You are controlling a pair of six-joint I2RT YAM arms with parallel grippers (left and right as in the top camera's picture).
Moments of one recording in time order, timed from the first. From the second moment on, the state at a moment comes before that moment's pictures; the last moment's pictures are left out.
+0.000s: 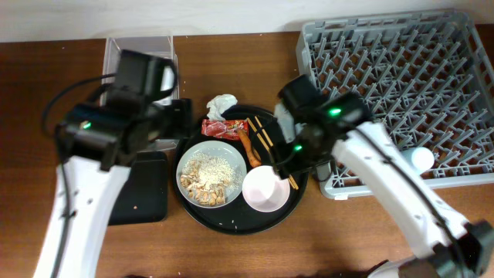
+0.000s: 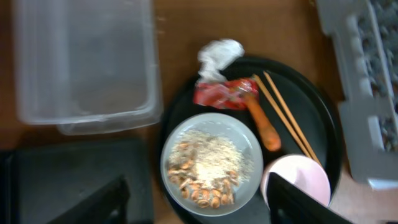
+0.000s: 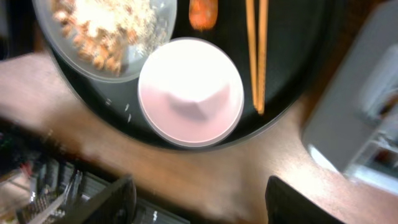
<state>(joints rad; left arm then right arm) -0.29 1.46 1.75 -1.28 -0.06 -0.24 0.52 1.62 1.53 -1.34 -0.20 0.18</state>
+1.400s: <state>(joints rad) -0.12 1.39 1.75 -1.30 -0.09 -0.28 0.01 1.84 1.46 -0.44 1.03 0.04</state>
